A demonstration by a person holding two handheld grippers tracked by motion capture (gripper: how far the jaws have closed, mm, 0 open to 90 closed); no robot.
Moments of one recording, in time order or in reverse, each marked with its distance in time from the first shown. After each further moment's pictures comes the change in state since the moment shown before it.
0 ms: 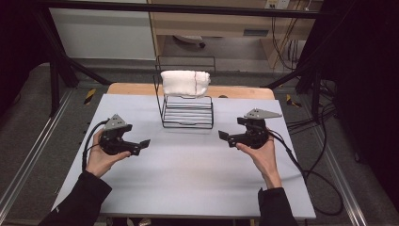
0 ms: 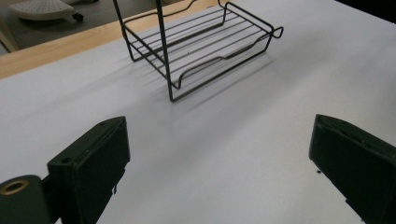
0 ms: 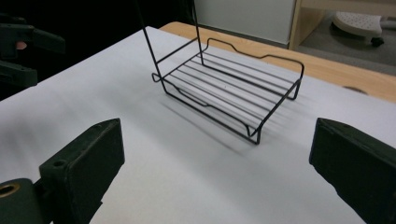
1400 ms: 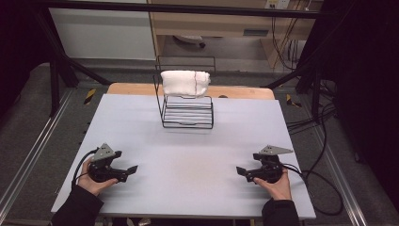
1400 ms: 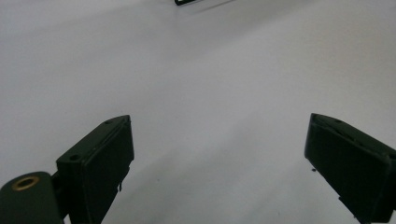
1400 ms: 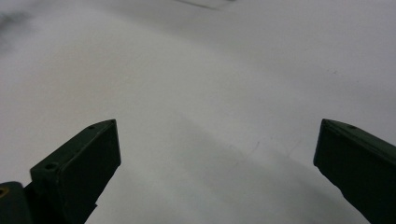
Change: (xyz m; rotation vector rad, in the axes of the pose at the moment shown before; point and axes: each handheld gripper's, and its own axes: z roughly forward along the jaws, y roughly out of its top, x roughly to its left) left arm 0.006 -0.094 -0.009 0.053 -0.006 -0.030; right arm -0.028 -0.124 -0.025 0.168 -0.008 0.088
